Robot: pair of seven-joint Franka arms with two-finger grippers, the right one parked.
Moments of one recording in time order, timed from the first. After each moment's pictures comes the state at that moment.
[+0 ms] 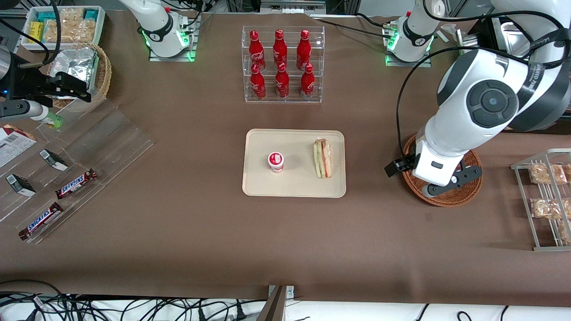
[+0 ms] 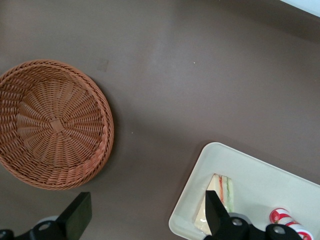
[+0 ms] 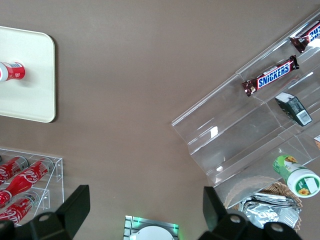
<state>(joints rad) 0.14 0.49 -0.58 -1.30 0.26 1.66 -0.82</state>
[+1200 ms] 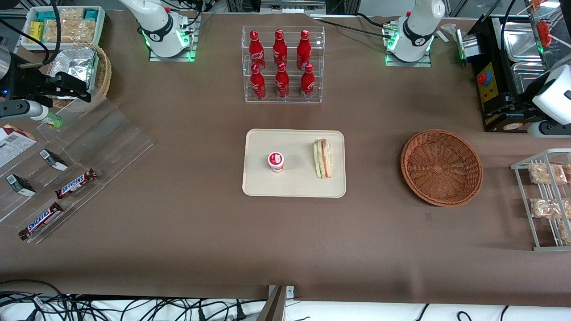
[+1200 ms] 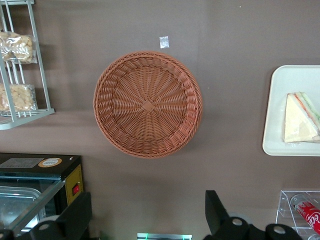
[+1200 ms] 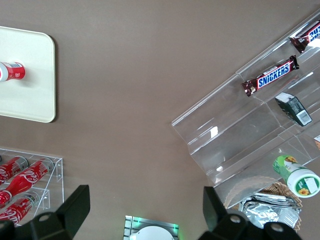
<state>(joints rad) 0.14 0.12 -0.18 -1.46 0.05 1.43 -0.05</state>
